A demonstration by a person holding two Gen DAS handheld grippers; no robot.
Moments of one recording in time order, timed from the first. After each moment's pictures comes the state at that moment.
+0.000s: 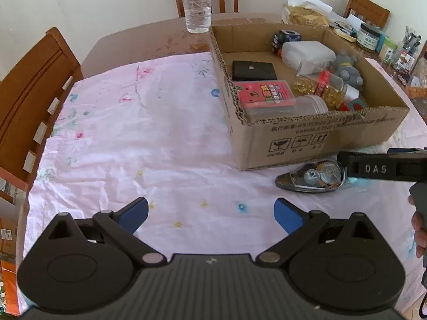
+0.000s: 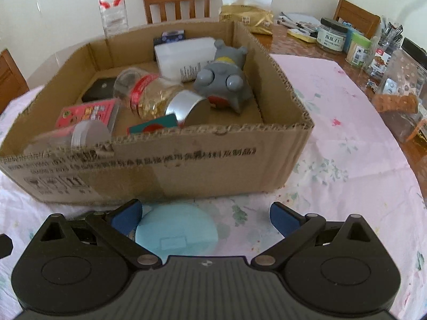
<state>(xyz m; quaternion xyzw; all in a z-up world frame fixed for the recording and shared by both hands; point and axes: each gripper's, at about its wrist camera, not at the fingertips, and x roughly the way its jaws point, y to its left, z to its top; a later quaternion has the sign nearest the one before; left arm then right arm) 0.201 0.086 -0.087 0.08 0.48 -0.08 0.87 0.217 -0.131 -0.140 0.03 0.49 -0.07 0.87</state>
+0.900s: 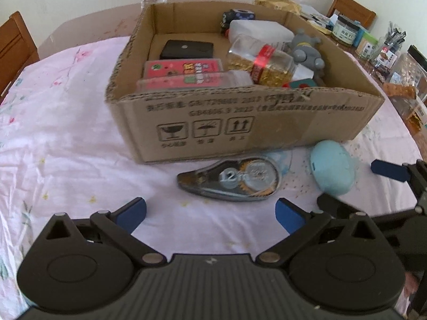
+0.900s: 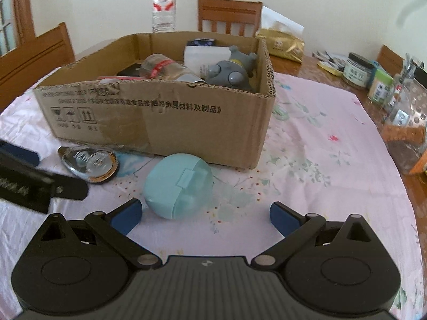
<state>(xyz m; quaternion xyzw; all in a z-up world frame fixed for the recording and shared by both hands) 0.203 0.010 -0.128 0.03 0.49 -0.12 0.86 0.157 -0.173 -0.146 -0.04 0.42 0.06 0.91</state>
